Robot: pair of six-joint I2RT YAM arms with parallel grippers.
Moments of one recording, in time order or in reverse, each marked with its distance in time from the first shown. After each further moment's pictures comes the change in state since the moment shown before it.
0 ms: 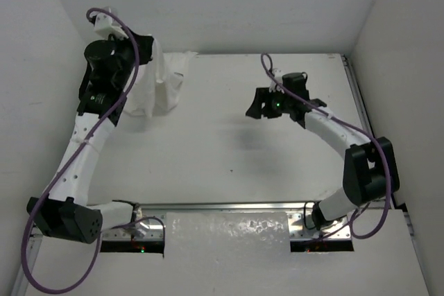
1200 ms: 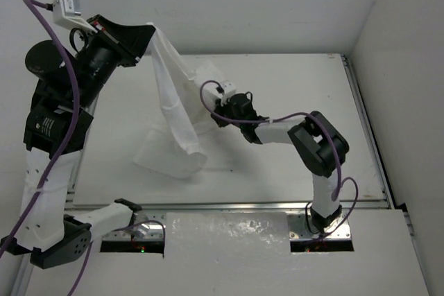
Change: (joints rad) left arm -0.237 -0.108 0.494 -0.465 0.054 -0.214; right arm 0.403 0.446 0.033 0.717 0.288 -0.023
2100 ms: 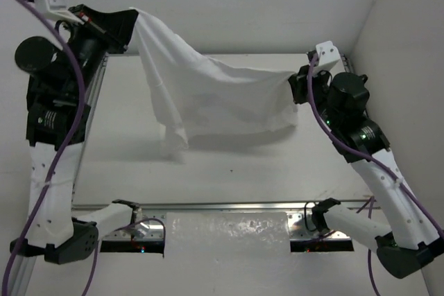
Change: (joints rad) left arm 0.173 0.043 -0.005 0.131 0.066 0.083; right arm -0.227 -1.017 0.071 -0.825 0.152 -0.239
